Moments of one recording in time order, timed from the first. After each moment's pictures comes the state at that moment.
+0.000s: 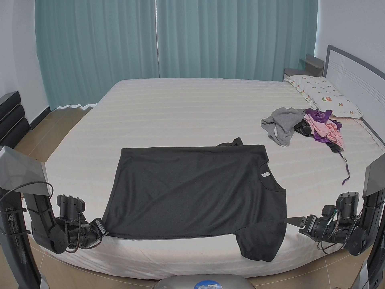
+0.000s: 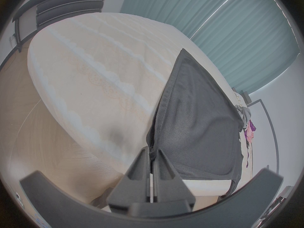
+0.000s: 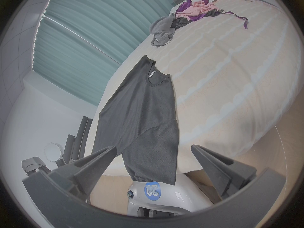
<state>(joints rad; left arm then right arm) -0.04 2.22 -0.26 -1.08 -0.11 -0.70 0.06 2.17 -0.02 -1.46 0.37 0.64</state>
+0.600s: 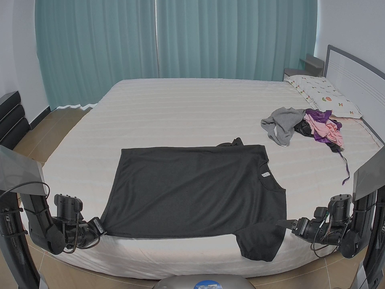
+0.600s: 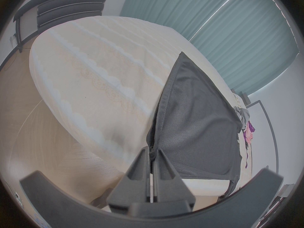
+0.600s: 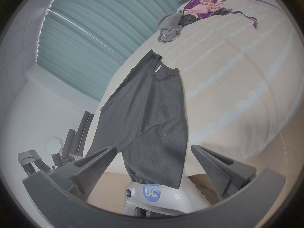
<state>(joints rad) -0.03 2.18 -0.23 -1.09 -0.11 -0.70 0.12 2.26 -0.03 -1.55 0.35 0.63</state>
